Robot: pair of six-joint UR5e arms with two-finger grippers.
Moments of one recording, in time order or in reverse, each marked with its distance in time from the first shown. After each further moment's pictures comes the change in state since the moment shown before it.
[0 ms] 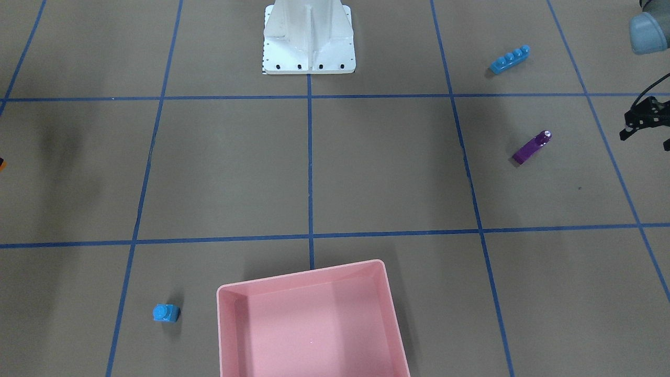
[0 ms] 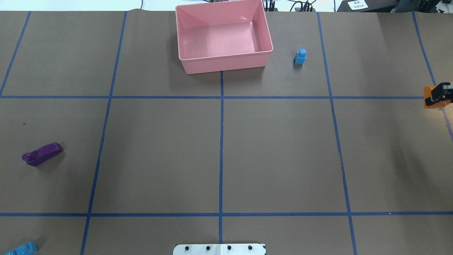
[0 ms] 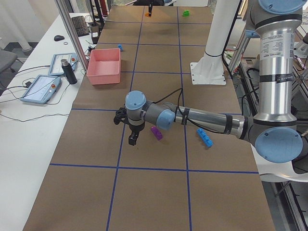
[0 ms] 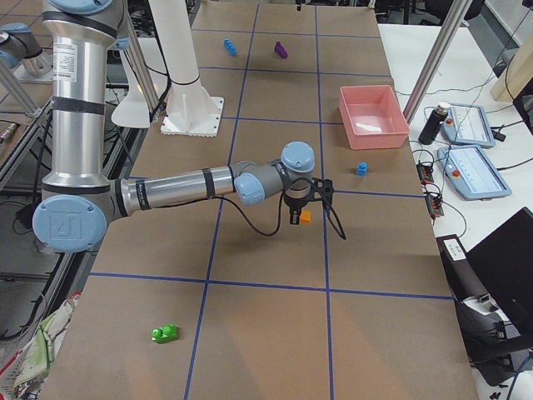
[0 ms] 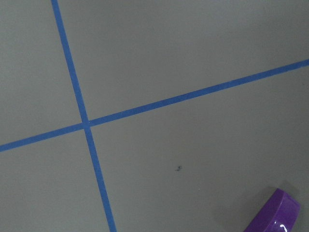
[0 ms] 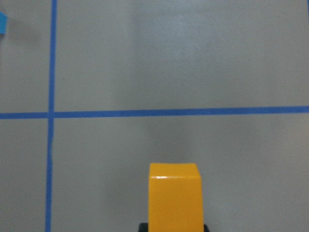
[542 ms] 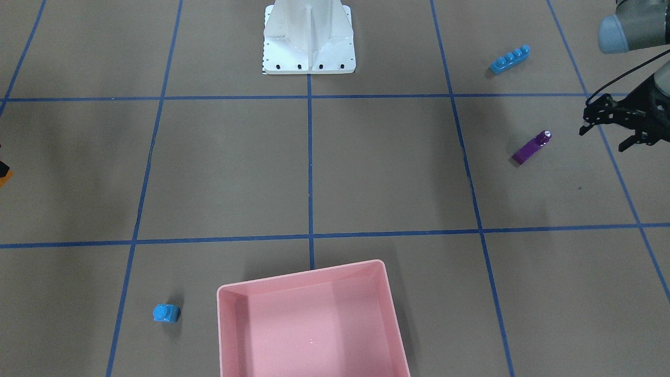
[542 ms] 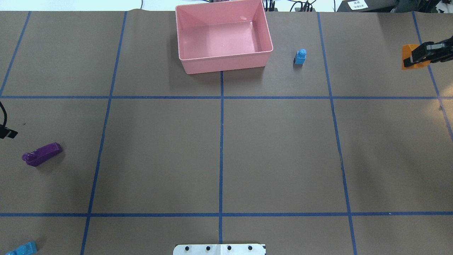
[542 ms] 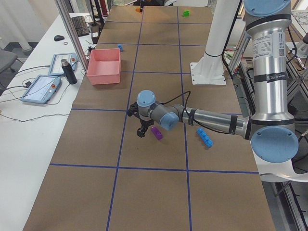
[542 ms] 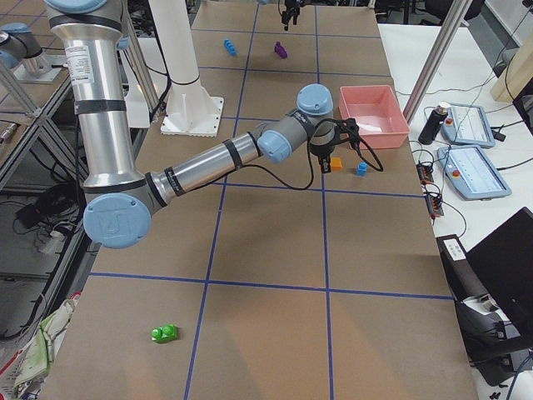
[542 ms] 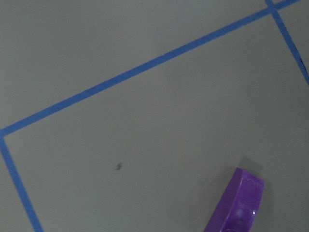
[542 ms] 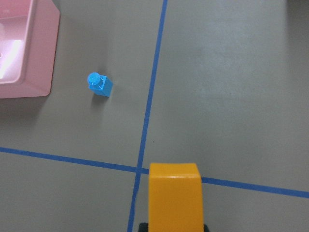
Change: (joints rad) left arm 0.211 0.039 -0.017 -0.164 0.041 -0.010; right arm 0.008 0.185 0.036 -0.001 0.008 0.019
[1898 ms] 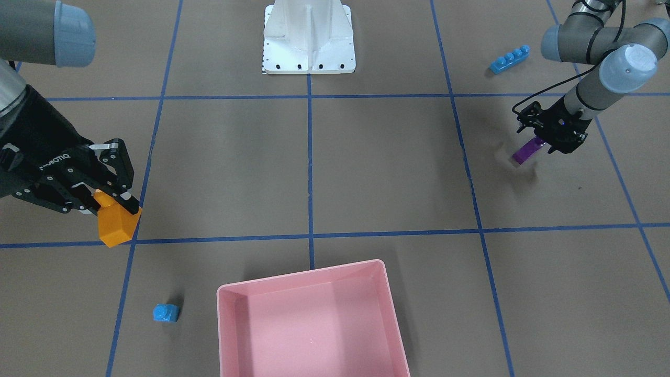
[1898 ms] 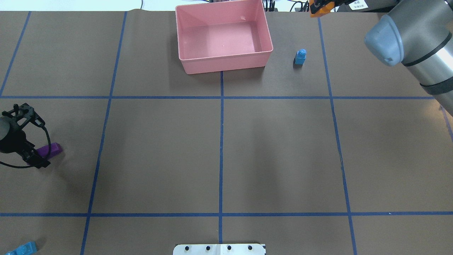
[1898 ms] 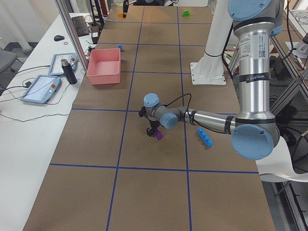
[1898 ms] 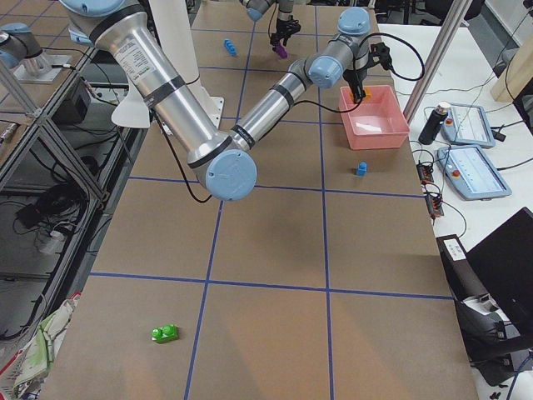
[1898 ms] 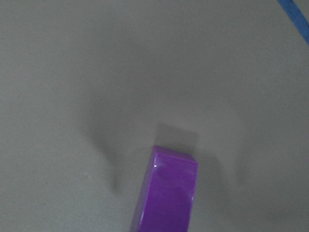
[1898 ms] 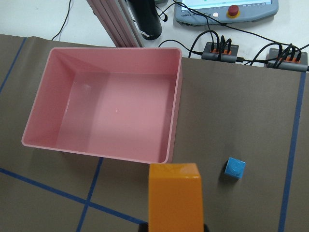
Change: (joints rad) left arm 0.229 -0.036 0.079 -0.008 0.079 -0.002; right arm -0.142 0.527 -0.214 -0.147 -0.070 0.073
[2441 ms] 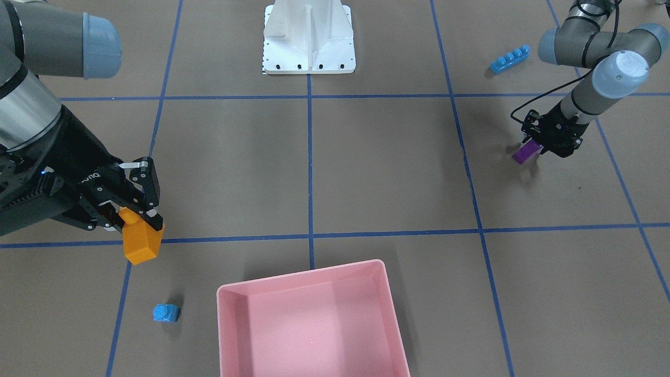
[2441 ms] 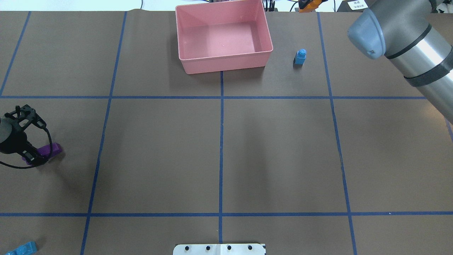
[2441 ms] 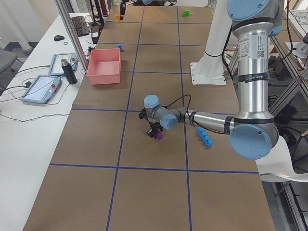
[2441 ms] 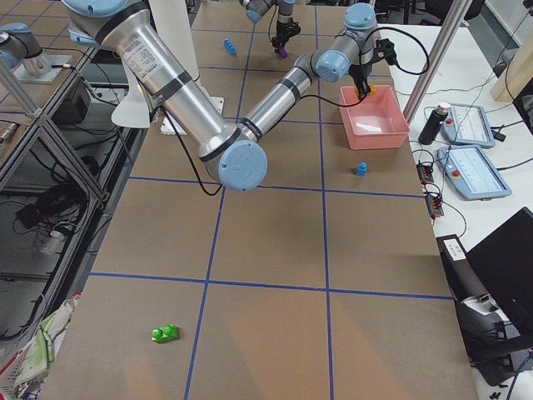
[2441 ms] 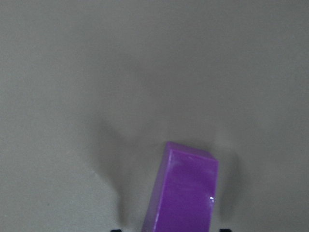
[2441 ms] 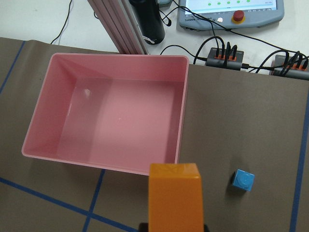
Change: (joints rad) left arm 0.010 -0.001 0.010 0.003 0.038 -0.007; right arm -0.019 0.065 -0.068 0.001 -0.026 0.001
